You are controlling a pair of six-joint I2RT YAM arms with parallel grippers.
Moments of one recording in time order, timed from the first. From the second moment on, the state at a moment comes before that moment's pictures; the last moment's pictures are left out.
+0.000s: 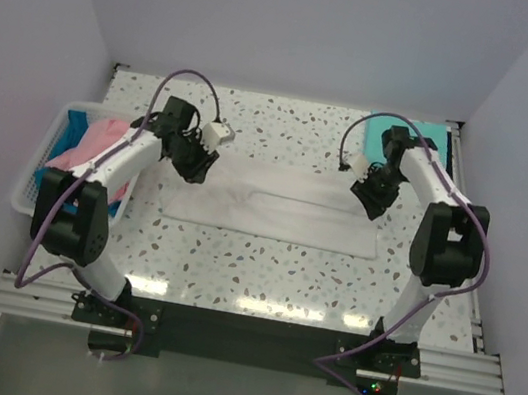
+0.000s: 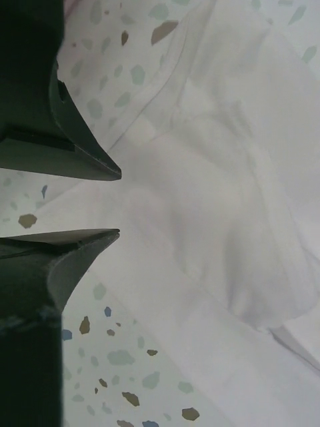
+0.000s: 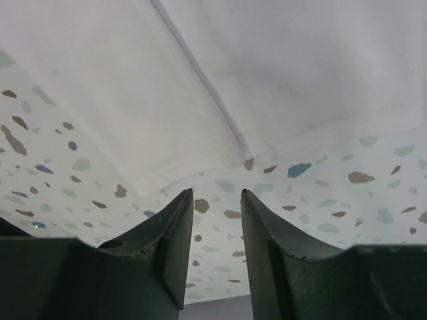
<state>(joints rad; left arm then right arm) -0.21 1.61 1.24 -0.68 0.33 0.54 0.09 1.88 1.52 -1.15 -0.15 -0.93</state>
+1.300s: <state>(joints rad) -0.24 2.23 1.98 -0.62 0.20 0.37 0.45 1.79 1.40 -1.24 -0.47 -0.83</state>
